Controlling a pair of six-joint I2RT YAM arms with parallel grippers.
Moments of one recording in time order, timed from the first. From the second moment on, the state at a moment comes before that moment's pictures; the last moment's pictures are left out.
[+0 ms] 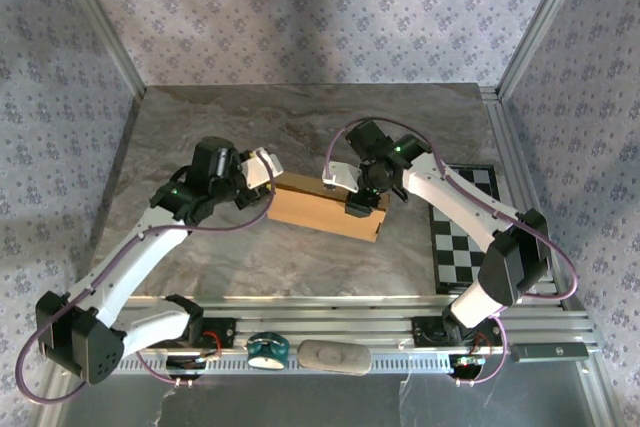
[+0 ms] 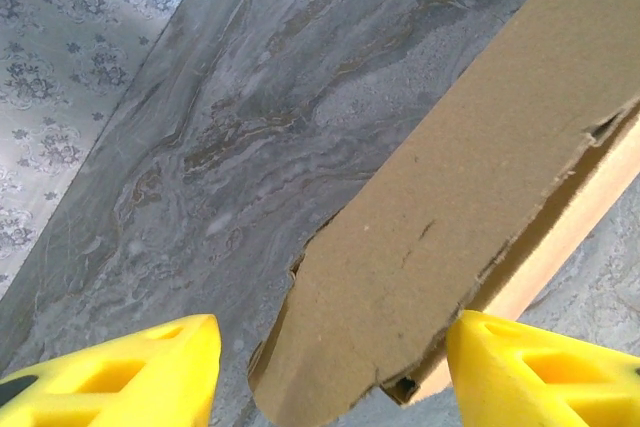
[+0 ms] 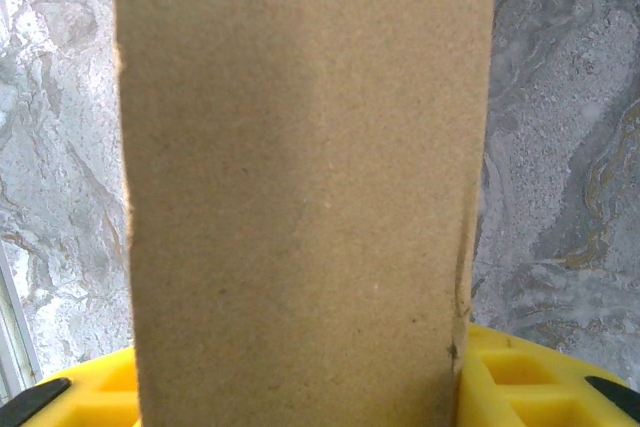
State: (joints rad) left arm -0.49 1.11 0.96 -0.51 0.14 0.65; right arm 0.65 1.57 1.40 -1.04 -0.17 -0.71
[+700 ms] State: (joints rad) left arm -0.50 1.18 0.97 -0.47 0.14 0.56; right arm 0.65 1.58 1.40 -1.03 -0.16 -0.69
